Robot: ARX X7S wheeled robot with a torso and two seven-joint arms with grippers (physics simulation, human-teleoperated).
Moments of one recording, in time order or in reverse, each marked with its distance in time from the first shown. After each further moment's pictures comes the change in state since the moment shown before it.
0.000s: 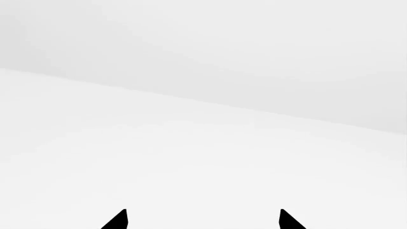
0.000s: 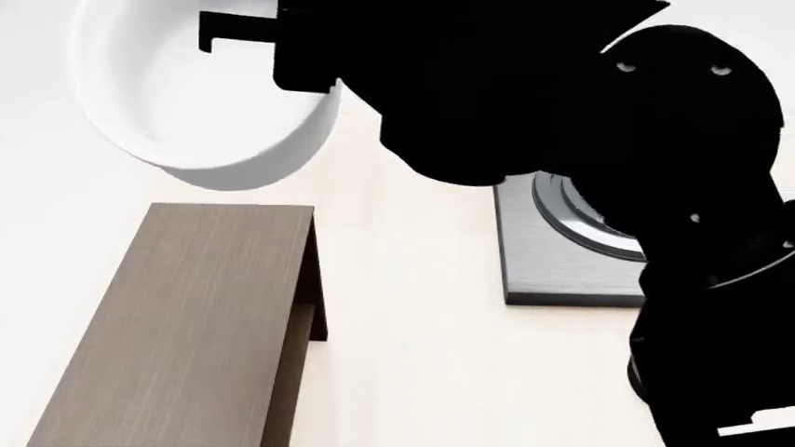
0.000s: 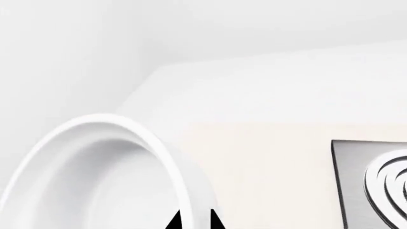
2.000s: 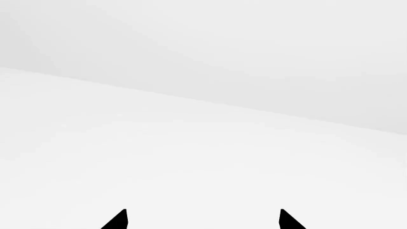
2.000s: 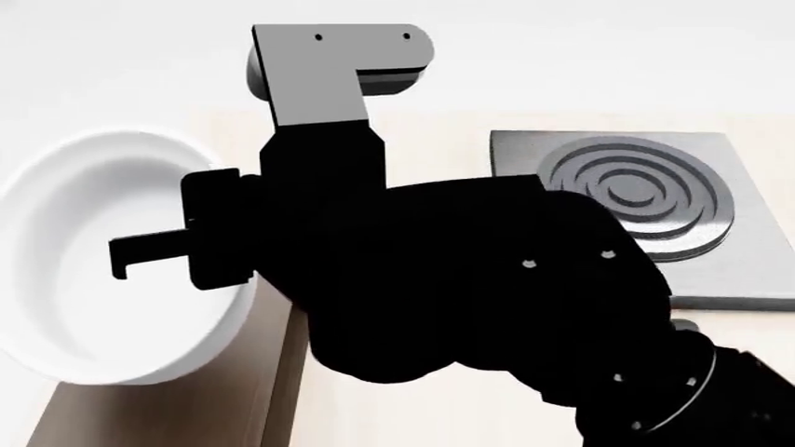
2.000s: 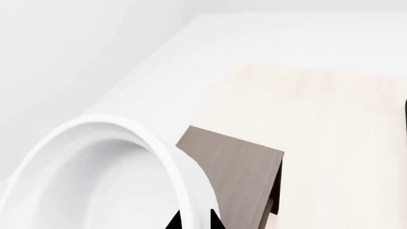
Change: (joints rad) left arm -0.002 -0.002 0.005 -0.004 -0.002 0.004 -0.003; right arm -0.228 -0.005 -0.074 -0.284 0.114 0.001 0.067
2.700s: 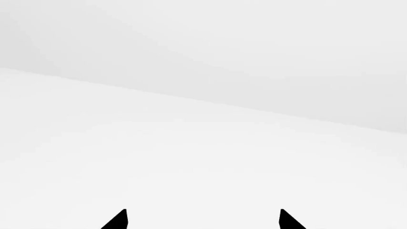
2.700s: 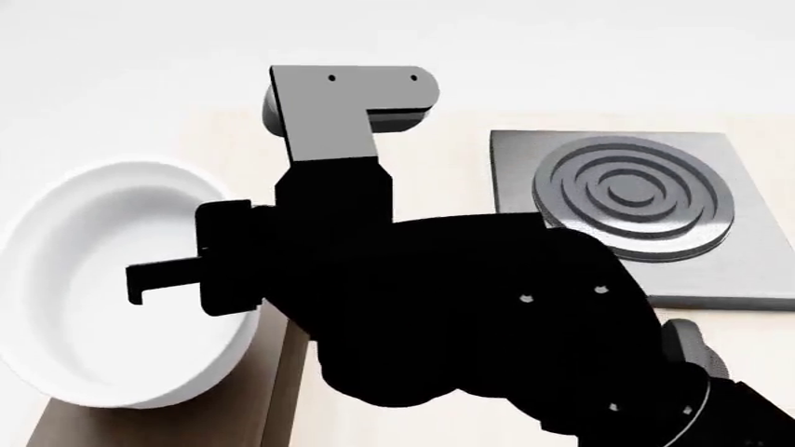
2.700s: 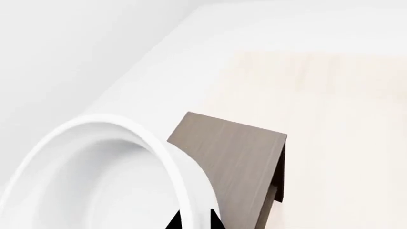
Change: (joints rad) left arm -0.003 -0.001 0.003 -0.004 0.003 -0.001 -0.002; right arm -0.065 0.017 -0.014 -0.012 -0.024 -0.031 -0.040
